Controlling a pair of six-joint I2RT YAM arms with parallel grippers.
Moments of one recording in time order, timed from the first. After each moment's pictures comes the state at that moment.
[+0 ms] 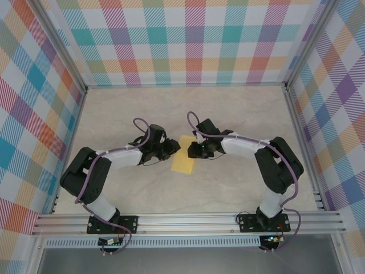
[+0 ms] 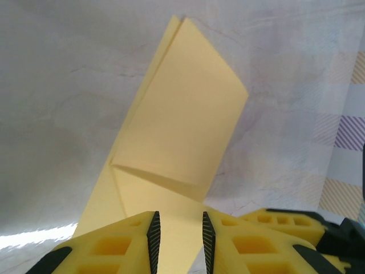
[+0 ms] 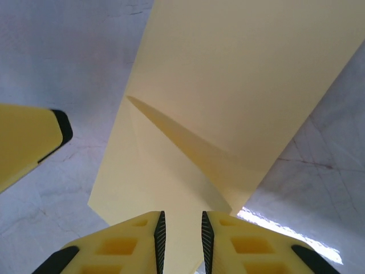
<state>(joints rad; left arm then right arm) -0.54 1.63 0.78 0.04 0.31 -1.08 0.66 1.77 1.06 -0.37 -0.33 0.54</state>
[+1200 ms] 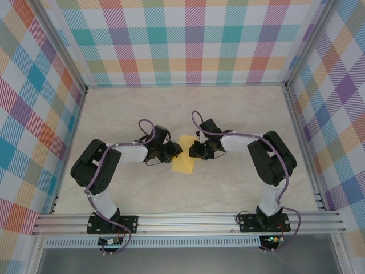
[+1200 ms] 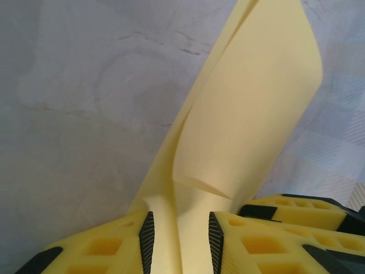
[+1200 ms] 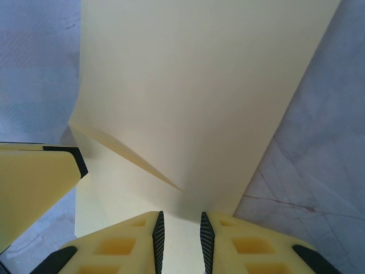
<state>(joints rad) -0.55 1.76 0.85 -0.02 0.35 -1.10 0.60 1.87 1.05 -0.30 -0.43 0.63</state>
